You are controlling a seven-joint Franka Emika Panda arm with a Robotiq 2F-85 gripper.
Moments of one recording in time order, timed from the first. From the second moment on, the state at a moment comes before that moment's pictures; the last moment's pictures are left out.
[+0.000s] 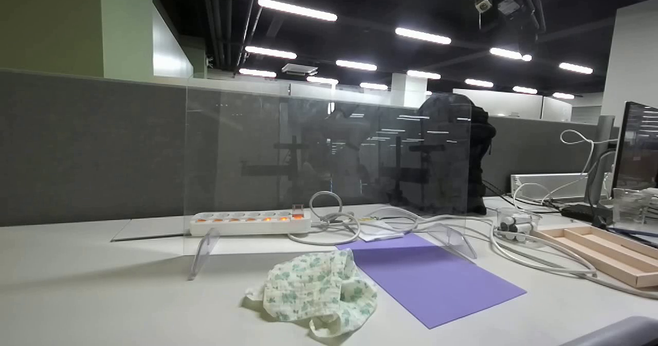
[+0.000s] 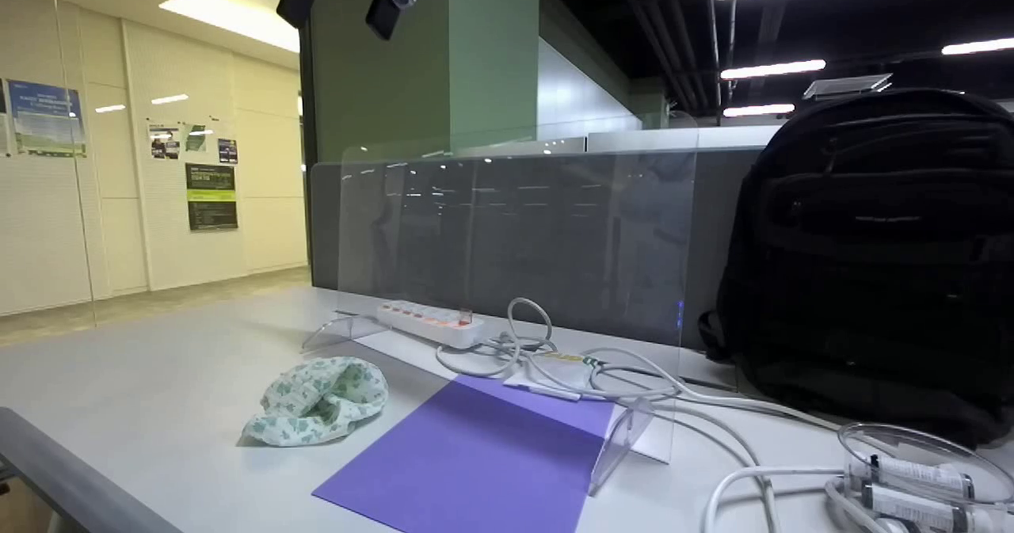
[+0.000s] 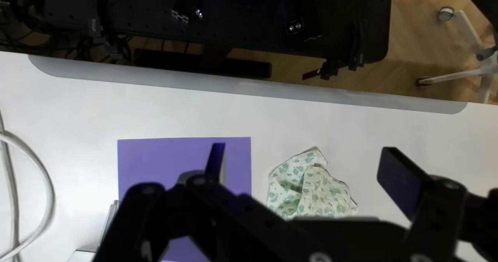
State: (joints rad) arm -0.01 -0.42 -0.22 -2.22 0.06 1.47 -0.30
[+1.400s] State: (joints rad) arm 0.05 -0.15 0.10 -2.47 0.22 2.18 0.20
